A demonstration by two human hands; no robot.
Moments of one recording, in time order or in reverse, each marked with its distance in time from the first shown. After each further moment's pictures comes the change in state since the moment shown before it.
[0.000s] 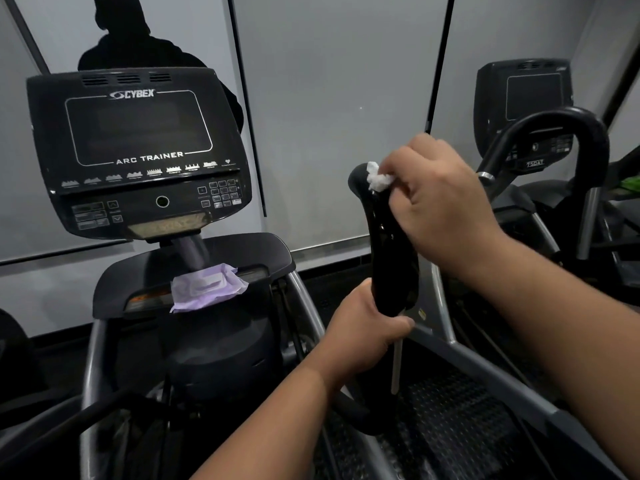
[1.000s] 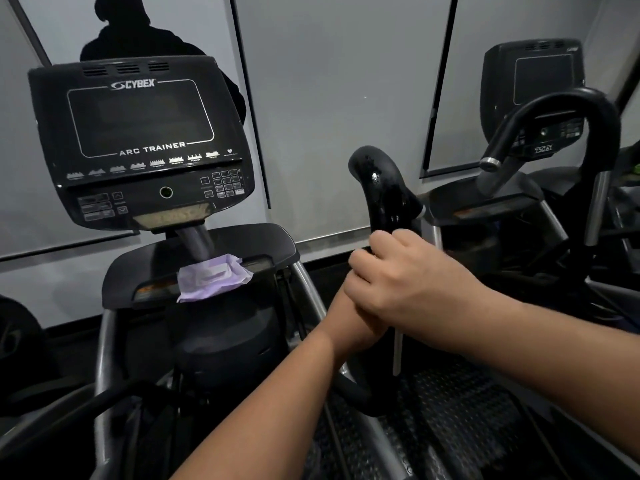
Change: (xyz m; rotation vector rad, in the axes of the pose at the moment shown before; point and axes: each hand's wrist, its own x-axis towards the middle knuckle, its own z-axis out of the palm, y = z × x) left_hand -0.004 -0.012 -0.006 0.077 0.042 0.093; right_hand -0.067 -0.035 0.003 -0.283 -0.339 -0.679
